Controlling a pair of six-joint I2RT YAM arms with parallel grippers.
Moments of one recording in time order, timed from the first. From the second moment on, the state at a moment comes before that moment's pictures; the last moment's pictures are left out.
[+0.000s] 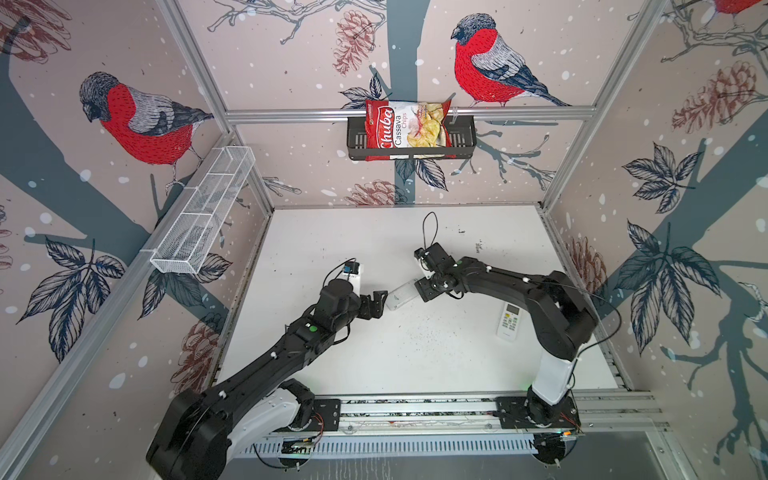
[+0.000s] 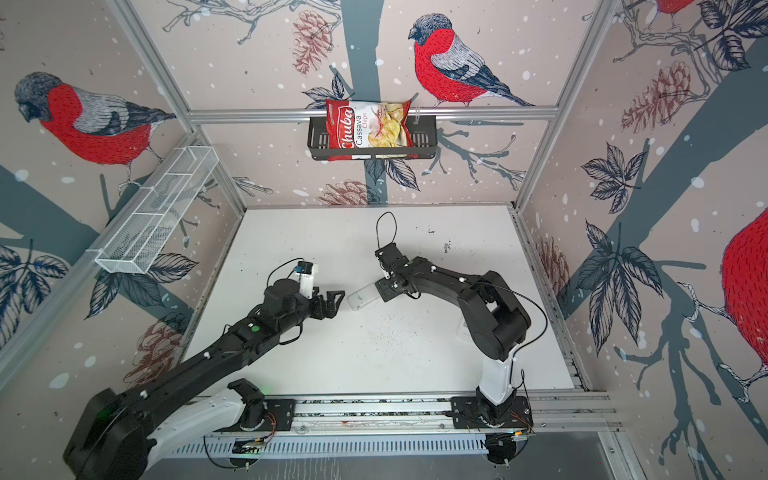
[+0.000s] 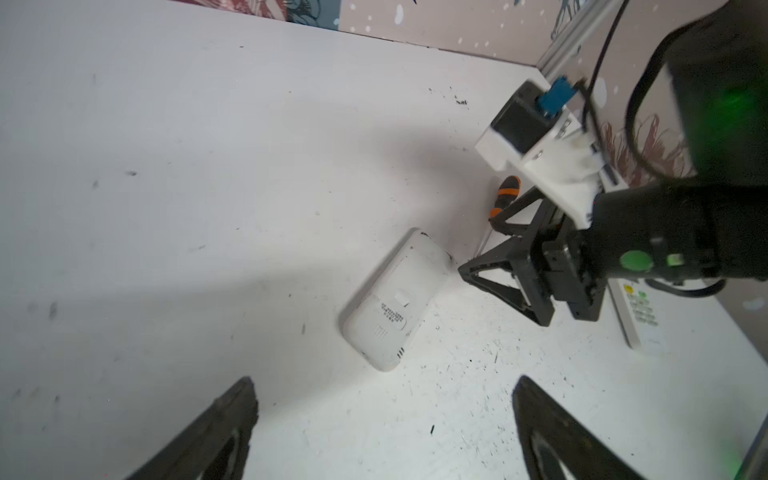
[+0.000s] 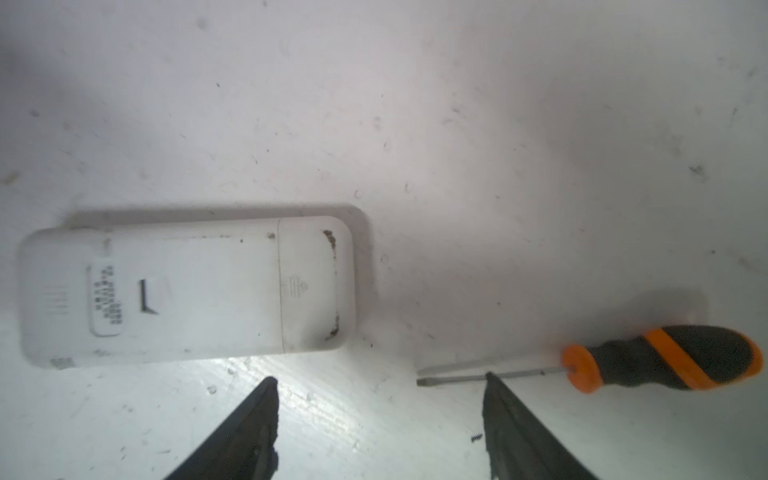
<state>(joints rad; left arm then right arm) -0.60 1.05 0.54 -0.03 0.02 -0.37 0.72 1.80 1.18 -0.45 0.07 0.08</state>
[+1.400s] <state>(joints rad) -0.63 1.78 0.90 -0.05 0.09 -0.05 0.49 1.39 0.72 0.13 -0.27 0.37</state>
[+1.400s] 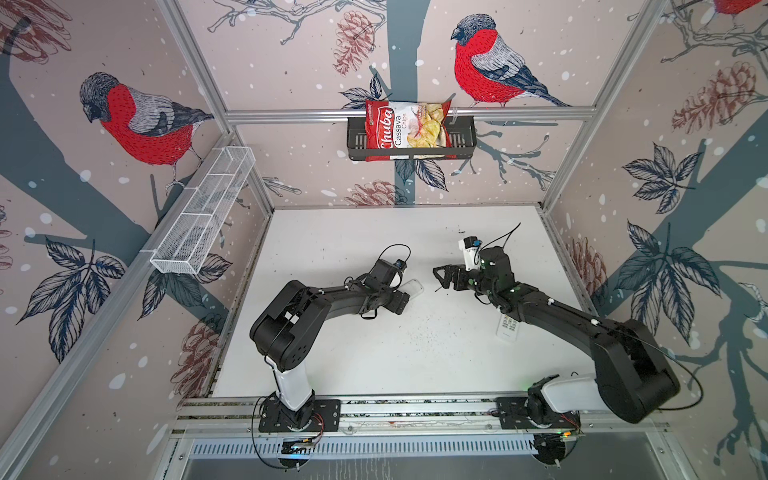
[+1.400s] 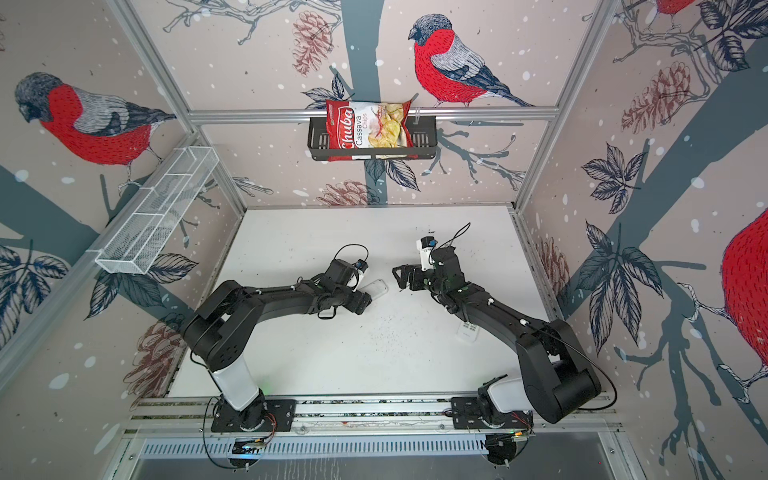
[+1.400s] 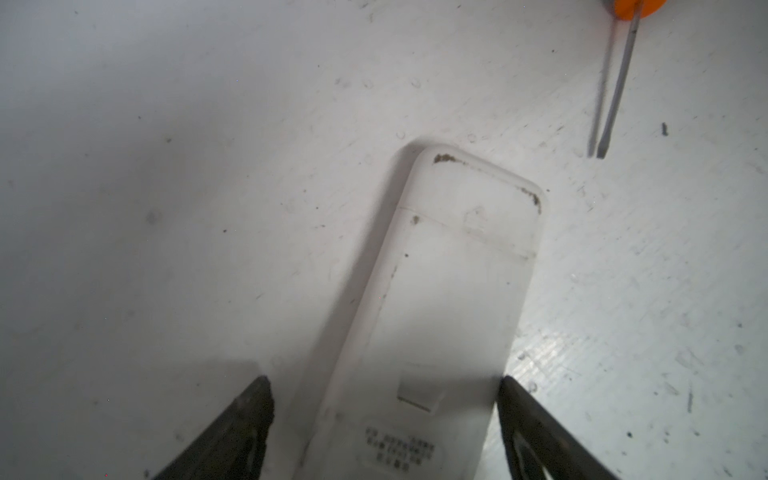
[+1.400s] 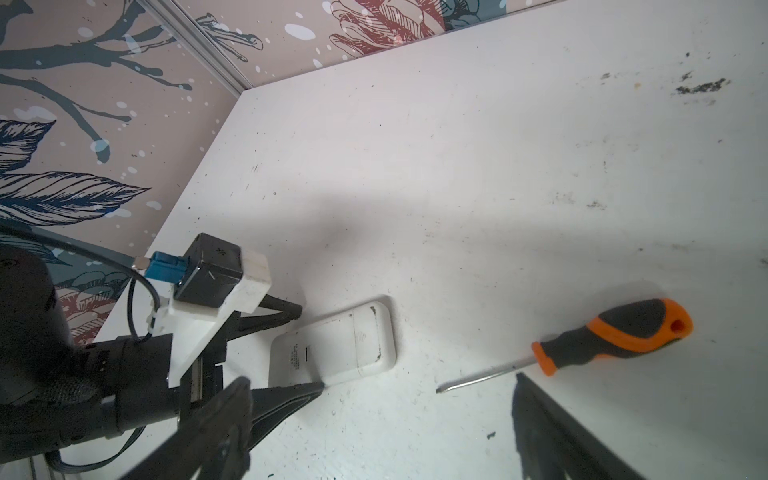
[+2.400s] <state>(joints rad) -0.72 1.78 0.87 -0.04 0.00 -0.03 0.49 1.39 0.72 0.13 -0.30 0.37</state>
